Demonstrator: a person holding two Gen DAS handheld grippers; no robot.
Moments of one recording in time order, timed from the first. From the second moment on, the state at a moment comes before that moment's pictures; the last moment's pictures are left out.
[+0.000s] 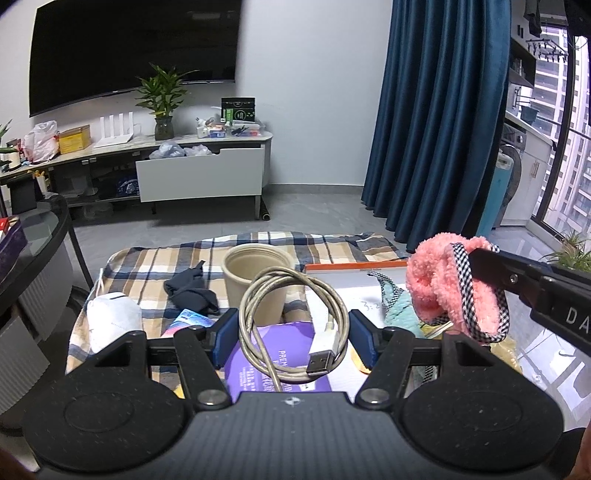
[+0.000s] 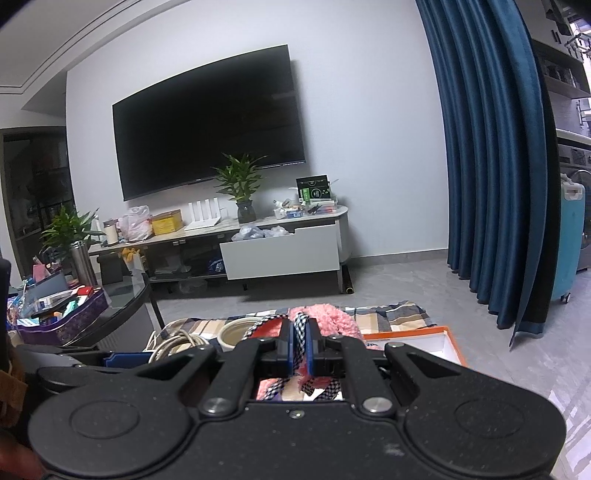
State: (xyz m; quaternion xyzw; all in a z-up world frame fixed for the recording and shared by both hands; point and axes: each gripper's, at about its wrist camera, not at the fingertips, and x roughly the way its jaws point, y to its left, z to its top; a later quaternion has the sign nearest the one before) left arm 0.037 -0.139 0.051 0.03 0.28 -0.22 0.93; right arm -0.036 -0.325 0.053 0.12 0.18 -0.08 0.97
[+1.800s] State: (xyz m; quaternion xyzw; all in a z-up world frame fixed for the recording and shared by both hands) left arm 0.085 -0.251 0.012 0.06 0.34 -0.29 0.89; right arm 0.009 -0.430 0.018 0.14 0.21 -0.16 0.95
